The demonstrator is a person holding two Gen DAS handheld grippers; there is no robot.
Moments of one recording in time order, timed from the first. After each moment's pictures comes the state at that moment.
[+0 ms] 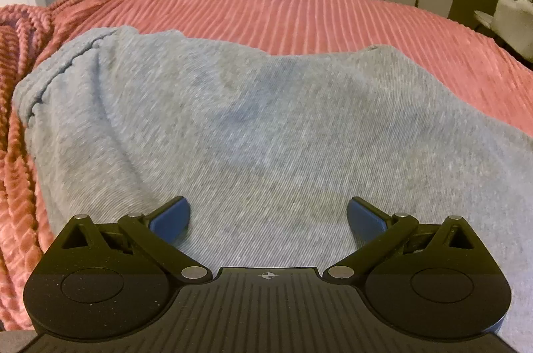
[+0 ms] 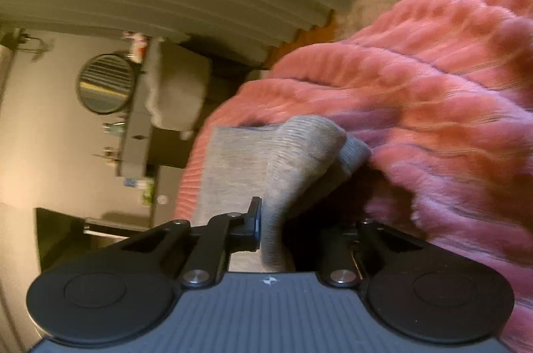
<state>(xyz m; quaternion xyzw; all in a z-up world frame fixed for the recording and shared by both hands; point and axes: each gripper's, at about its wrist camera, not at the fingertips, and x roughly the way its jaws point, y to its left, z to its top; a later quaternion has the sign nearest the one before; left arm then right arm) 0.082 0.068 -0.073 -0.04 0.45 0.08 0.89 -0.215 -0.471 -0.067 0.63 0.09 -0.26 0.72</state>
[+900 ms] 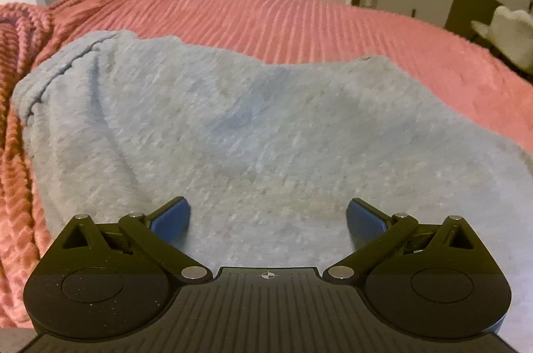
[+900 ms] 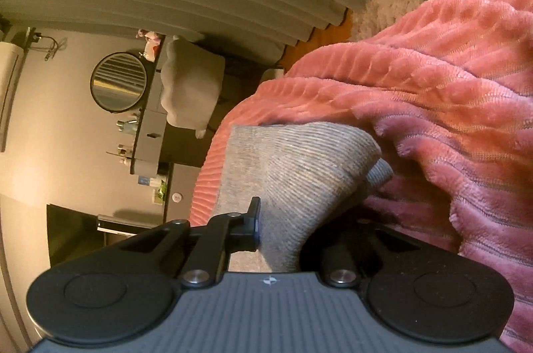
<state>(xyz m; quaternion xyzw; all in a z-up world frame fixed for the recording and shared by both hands) 0.079 0.074 -0.064 -0.06 0.43 0.06 0.90 -0.204 -0.471 -0.056 0.63 0.09 -0.24 0.73</state>
